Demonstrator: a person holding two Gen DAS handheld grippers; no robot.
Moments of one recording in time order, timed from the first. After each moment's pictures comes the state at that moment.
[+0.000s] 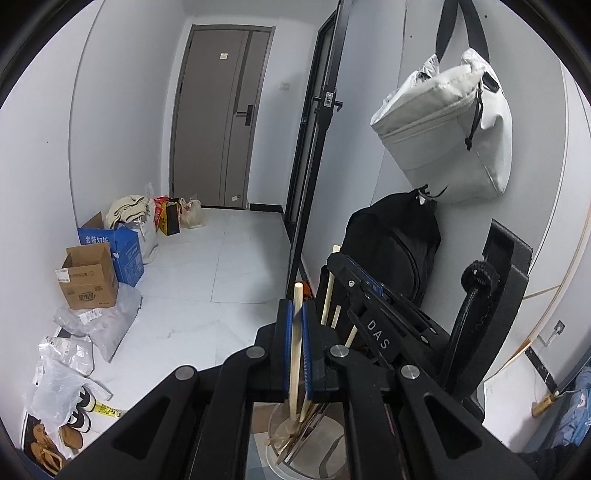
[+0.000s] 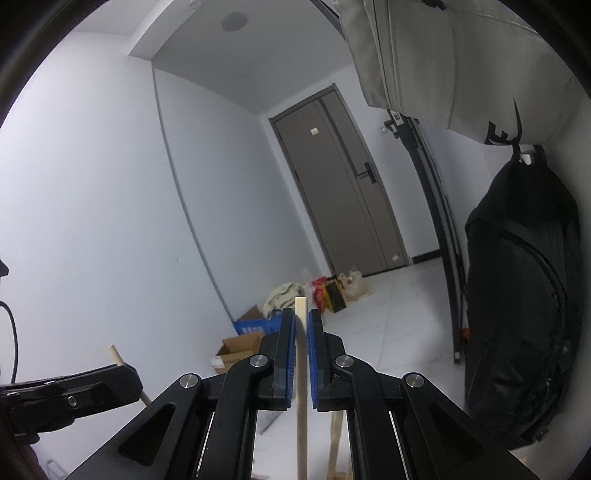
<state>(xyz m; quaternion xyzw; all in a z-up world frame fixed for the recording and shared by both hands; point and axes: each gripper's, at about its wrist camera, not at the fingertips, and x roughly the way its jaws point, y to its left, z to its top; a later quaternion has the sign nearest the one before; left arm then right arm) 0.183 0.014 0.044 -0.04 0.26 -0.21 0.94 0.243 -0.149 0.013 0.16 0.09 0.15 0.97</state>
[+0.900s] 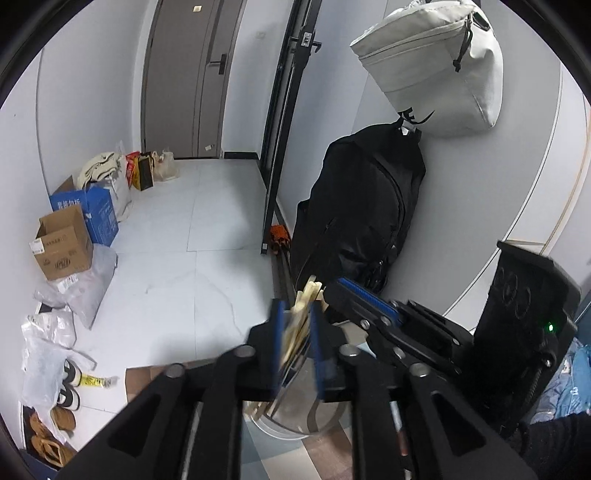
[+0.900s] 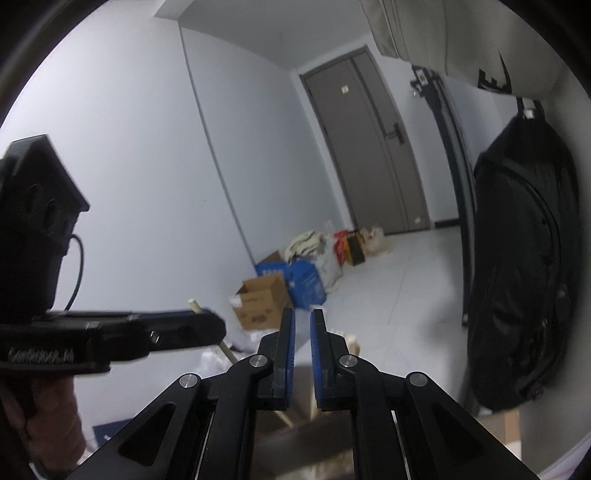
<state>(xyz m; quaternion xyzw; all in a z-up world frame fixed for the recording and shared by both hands) 0.183 0.002 0.016 -0.02 0.35 -0.26 0.90 0.209 -0.153 -0.020 0.12 0.18 0.23 0.95</state>
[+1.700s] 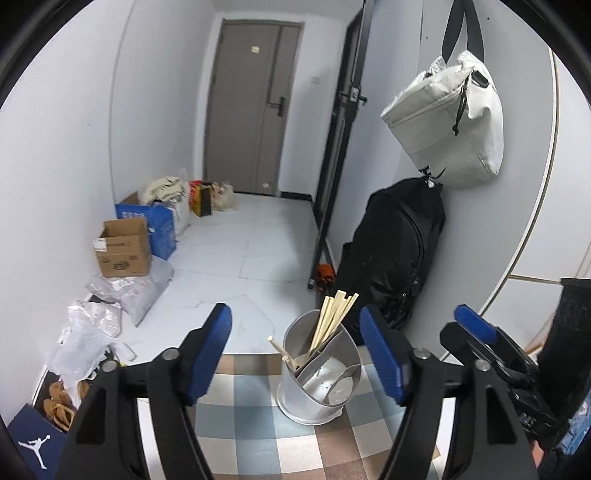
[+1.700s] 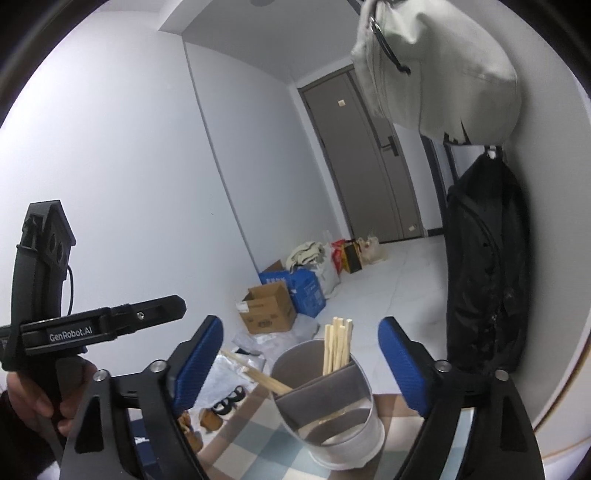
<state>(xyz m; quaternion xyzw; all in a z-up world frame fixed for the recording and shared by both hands) 0.104 0.022 0.046 -0.05 0.28 -0.14 0.95 0.116 -0.186 0.026 0.12 0.16 0.21 0.96</state>
